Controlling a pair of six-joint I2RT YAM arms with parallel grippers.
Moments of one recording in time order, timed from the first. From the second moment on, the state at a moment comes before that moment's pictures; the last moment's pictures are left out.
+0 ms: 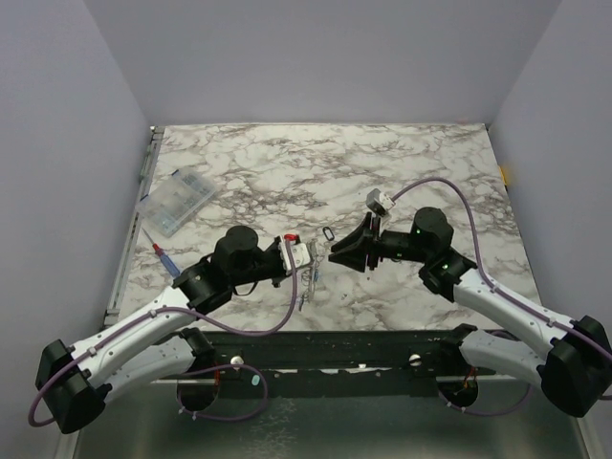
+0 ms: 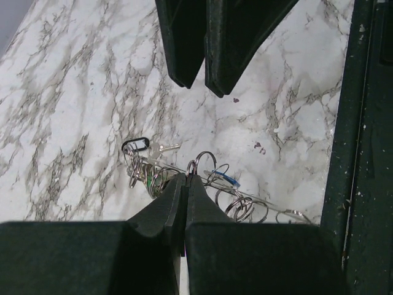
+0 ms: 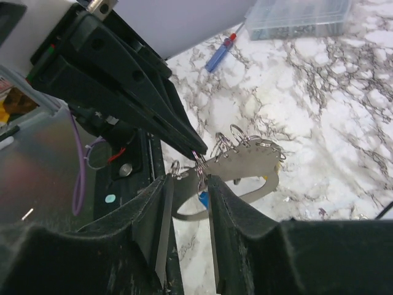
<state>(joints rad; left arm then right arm) -0.82 0.87 0.64 -0.11 0.35 0.40 0.62 1.03 0.58 0.35 -0.75 0.27</state>
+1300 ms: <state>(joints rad) -0.81 0.71 0.54 0.07 0.44 0.30 0.74 1.13 0.67 0.25 -0.77 0.15</state>
